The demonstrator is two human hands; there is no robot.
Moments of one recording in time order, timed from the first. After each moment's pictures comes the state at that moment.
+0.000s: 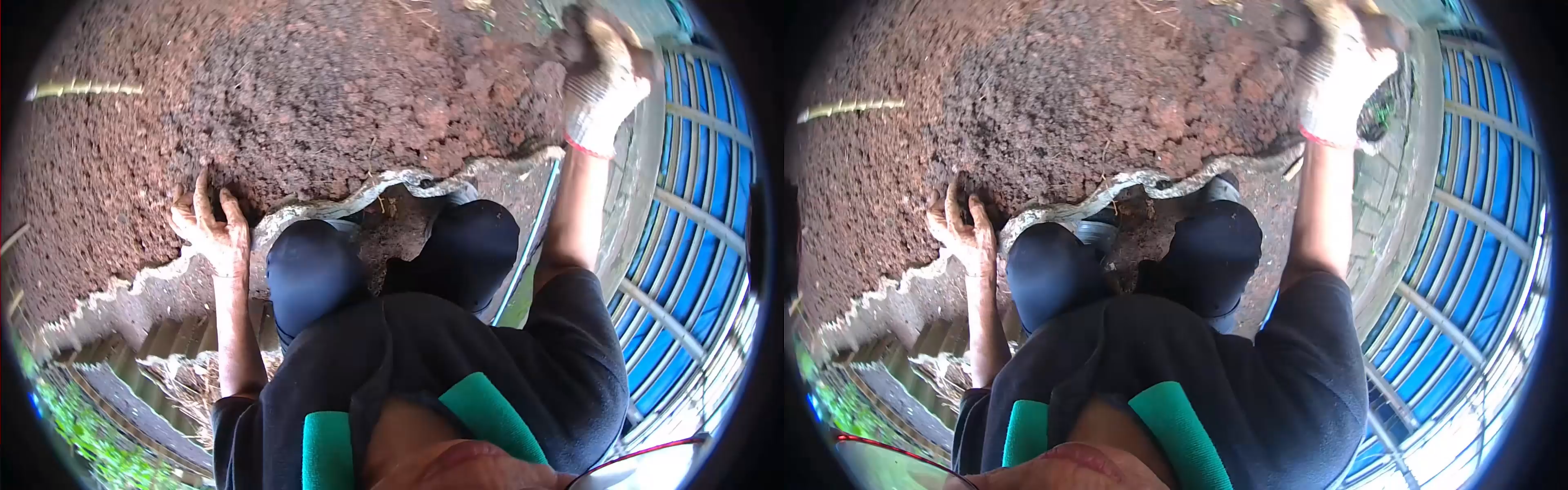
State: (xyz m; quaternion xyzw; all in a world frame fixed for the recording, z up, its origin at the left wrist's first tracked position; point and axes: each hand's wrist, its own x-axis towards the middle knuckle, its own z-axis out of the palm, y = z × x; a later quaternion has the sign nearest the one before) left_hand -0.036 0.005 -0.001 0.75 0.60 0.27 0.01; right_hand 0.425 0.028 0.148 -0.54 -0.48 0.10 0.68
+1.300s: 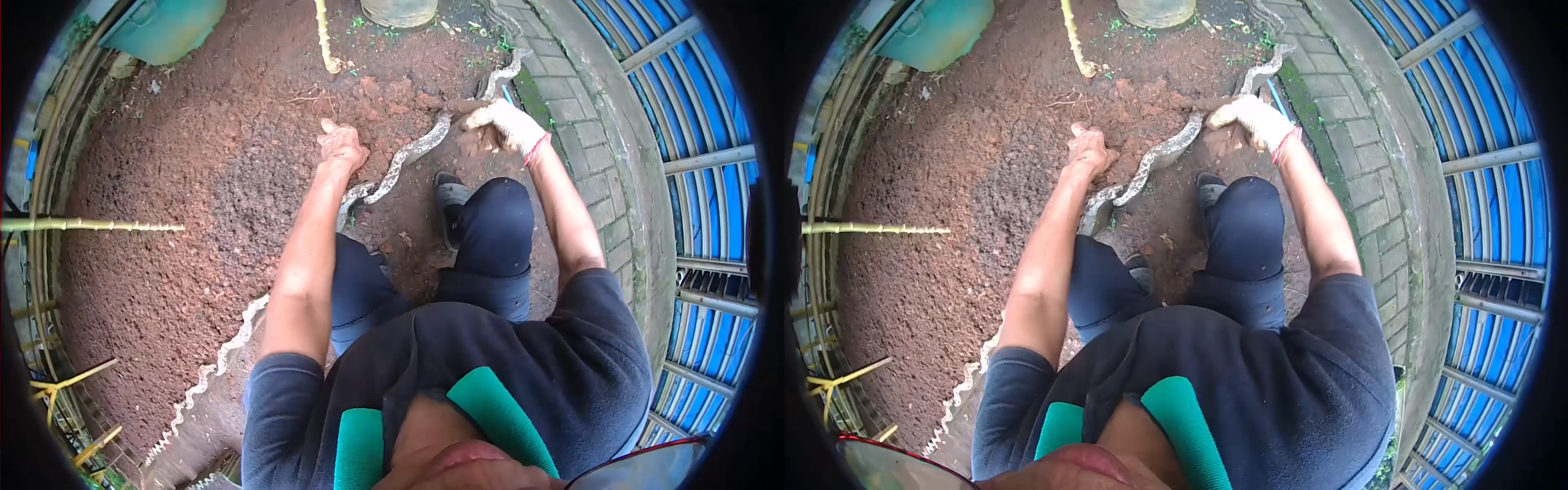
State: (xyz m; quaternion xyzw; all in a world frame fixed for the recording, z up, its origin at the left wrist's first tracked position) left_hand 0.270 0.046 0.043 0.91 0.37 -0.11 0.16; right_hand 0.485 -0.204 0.104 -0.67 -0.20 0.53 0.49
